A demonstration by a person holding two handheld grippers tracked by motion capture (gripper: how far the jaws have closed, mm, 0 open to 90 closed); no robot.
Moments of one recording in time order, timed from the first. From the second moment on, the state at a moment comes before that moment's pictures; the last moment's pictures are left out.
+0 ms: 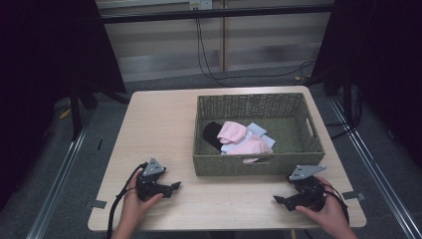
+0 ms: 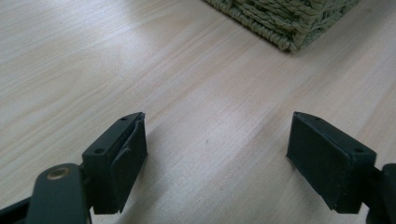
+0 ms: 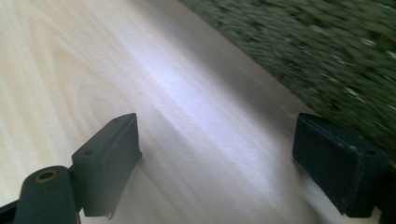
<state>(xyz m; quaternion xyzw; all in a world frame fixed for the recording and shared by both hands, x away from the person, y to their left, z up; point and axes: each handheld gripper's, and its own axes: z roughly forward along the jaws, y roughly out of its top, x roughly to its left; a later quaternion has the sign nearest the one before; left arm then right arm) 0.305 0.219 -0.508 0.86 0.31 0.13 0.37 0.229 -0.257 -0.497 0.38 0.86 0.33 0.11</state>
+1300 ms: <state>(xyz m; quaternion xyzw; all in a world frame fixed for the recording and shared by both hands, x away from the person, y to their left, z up) 0.304 0.219 -0.508 0.86 0.31 0.13 0.37 0.261 -0.218 -0.362 0.30 0.91 0.29 0.04</state>
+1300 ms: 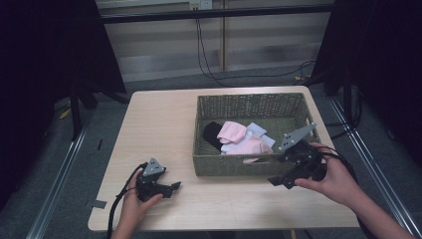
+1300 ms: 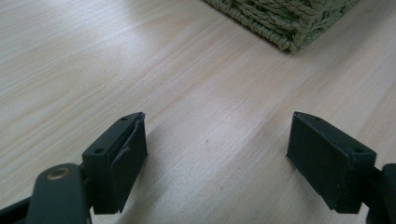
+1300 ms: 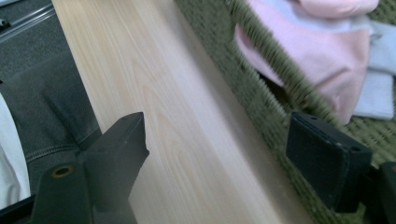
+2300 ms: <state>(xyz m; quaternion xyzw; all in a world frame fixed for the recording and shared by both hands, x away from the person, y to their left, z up) 0.304 0.219 -0.508 0.86 0.32 0.13 0.37 0.395 -0.214 -0.400 0.38 0.90 0.23 0.02</state>
